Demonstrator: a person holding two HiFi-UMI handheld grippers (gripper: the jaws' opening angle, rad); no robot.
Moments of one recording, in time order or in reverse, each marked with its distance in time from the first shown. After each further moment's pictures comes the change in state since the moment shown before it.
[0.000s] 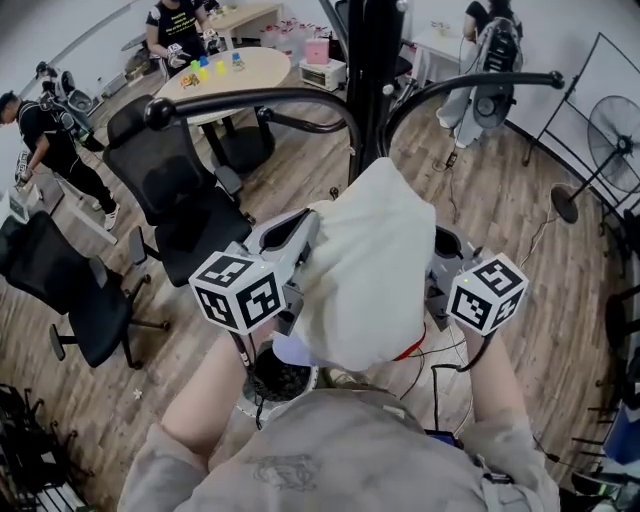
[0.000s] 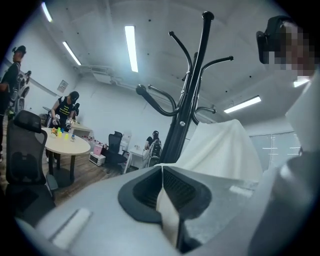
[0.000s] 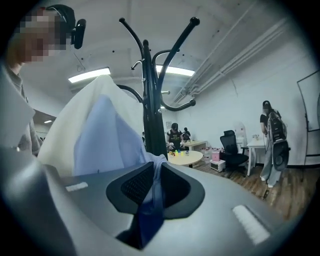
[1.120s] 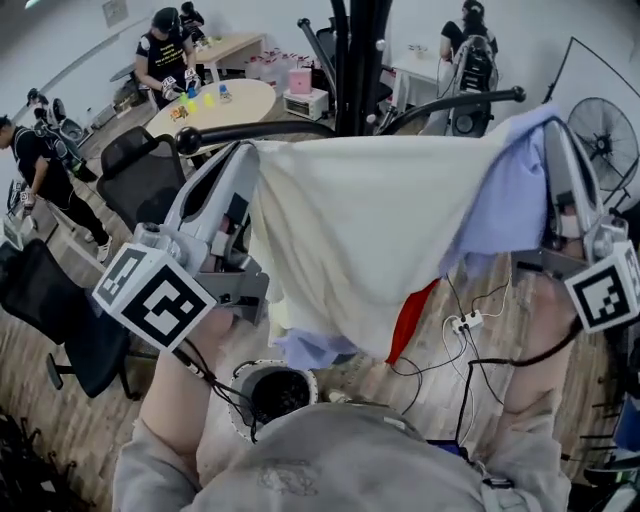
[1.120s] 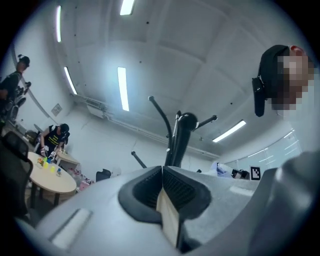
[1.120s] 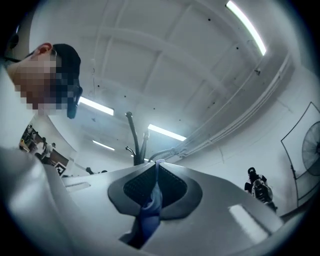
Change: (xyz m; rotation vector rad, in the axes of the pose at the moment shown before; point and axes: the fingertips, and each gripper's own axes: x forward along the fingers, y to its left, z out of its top) left arm -0.079 -0.045 0.198 0.077 -0.416 -0.086; right arm -0.153 0.018 0.276 -0.223 -0.661 -0.204
